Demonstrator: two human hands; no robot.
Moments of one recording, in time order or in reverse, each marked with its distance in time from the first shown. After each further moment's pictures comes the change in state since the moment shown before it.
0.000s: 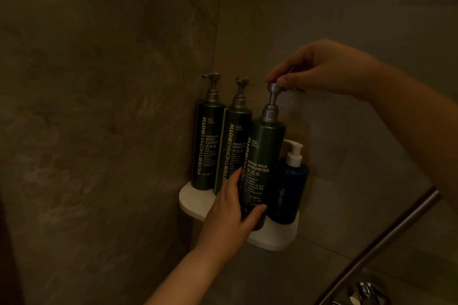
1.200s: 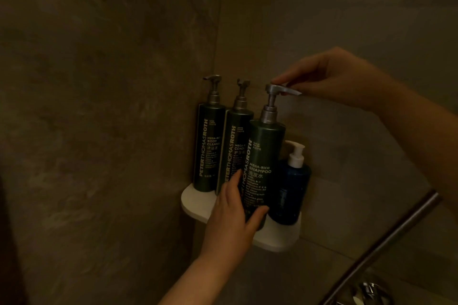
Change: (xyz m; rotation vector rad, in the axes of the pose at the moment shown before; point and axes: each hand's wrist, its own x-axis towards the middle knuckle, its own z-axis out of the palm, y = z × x) left_hand -0.007 0.004 0.003 0.136 0.117 0.023; right_hand -0.011 0.018 0.006 0.110 0.034 -0.175
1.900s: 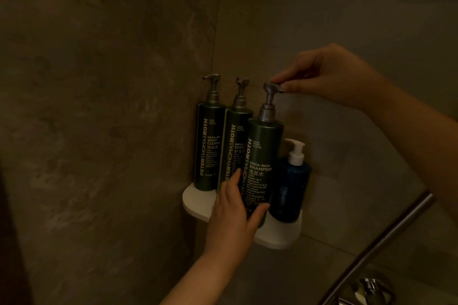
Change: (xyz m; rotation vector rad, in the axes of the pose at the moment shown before) left_hand 0.000 0.004 0.001 0.030 0.039 -0.011; right_hand 0.002 -0.006 0.008 -0.104 0.126 -0.005
